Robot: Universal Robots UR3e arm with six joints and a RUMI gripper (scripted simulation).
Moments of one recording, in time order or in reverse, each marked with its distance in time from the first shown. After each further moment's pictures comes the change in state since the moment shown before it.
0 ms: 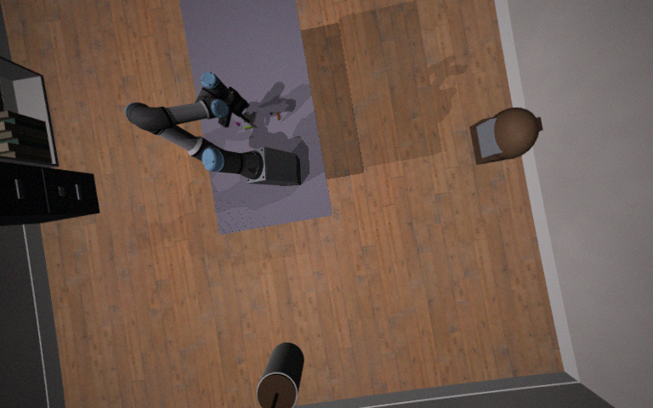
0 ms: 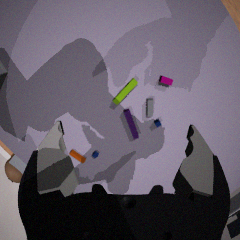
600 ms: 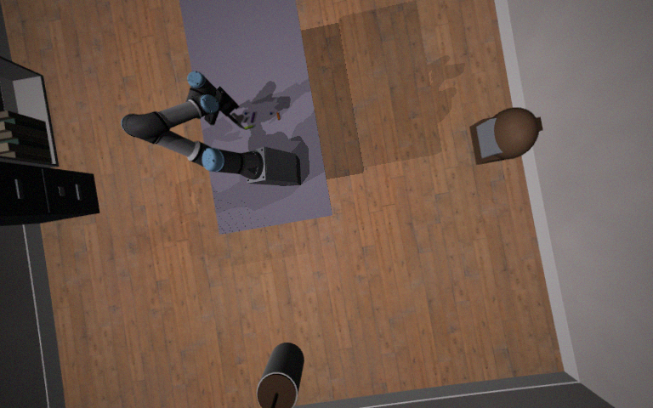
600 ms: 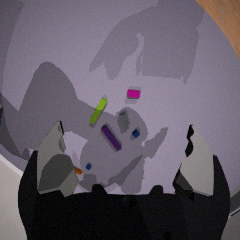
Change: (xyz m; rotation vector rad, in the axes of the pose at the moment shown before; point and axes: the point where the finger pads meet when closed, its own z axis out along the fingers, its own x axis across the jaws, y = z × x) arm 0.049 -0.029 -0.003 0.004 0.011 0.170
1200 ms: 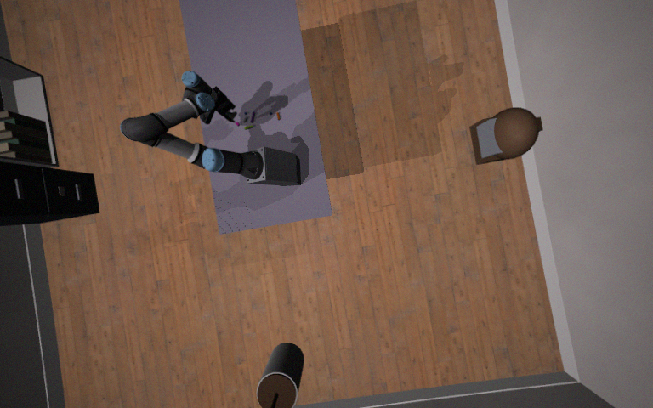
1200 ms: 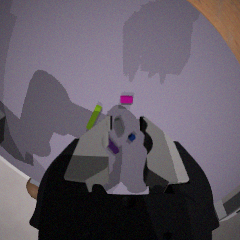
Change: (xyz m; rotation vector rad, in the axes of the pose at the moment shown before) arm 0.012 -0.012 -0.002 -0.006 -0.011 0.053
